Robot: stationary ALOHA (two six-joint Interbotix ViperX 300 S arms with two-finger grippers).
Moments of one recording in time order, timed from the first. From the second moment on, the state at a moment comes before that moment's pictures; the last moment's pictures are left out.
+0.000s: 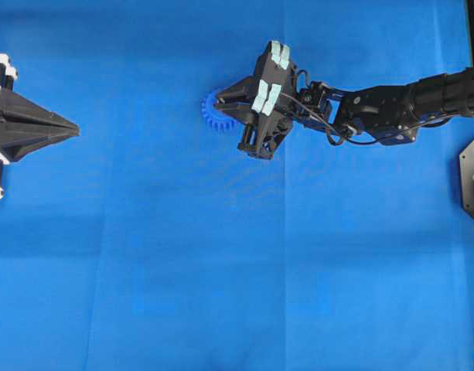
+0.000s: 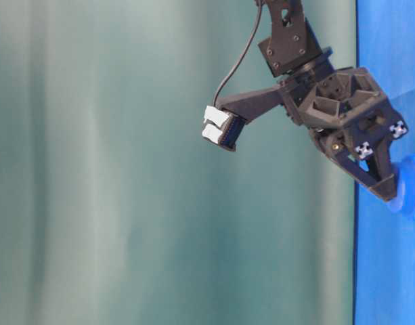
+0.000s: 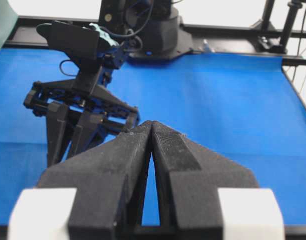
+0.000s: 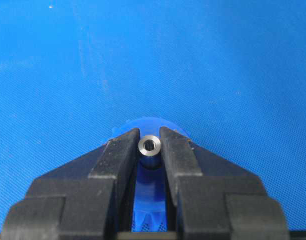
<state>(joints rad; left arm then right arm) 0.00 -0.97 1.22 0.00 -0.26 -0.04 -0.20 0.28 0.65 0.20 -0.50 -0.02</state>
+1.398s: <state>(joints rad) 0.00 -0.97 1.22 0.00 -0.26 -0.04 -0.19 0.00 0.65 0.20 -0.38 -0.03</state>
